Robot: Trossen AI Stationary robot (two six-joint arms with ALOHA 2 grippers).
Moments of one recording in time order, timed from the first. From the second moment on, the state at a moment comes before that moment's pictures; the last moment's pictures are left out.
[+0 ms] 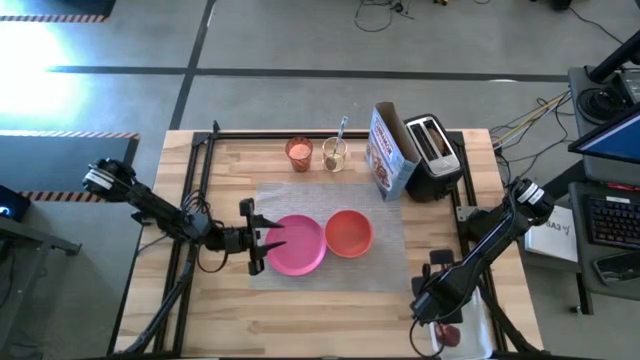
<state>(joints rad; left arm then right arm) -0.42 1.28 0.28 1.32 -0.41 0.57 0.81 1.64 1.09 -1.23 -0.23 0.80</state>
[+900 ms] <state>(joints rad) -0.42 1.28 0.28 1.32 -0.41 0.57 0.81 1.64 1.09 -1.20 -0.23 0.99</state>
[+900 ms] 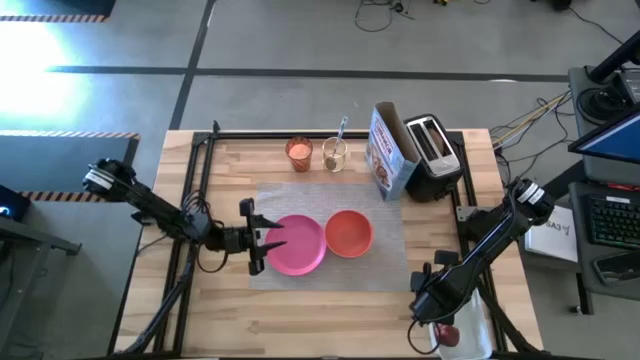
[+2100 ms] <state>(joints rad) -0.42 1.28 0.28 1.32 -0.41 0.57 0.80 1.63 1.09 -1.17 -0.30 1.19</state>
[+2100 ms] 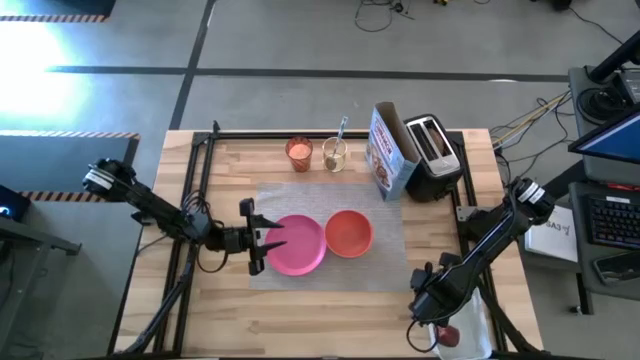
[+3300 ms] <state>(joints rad) -0.42 1.28 0.28 1.31 -0.41 0.57 0.80 1.64 1.14 -1.23 -0.23 1.30</state>
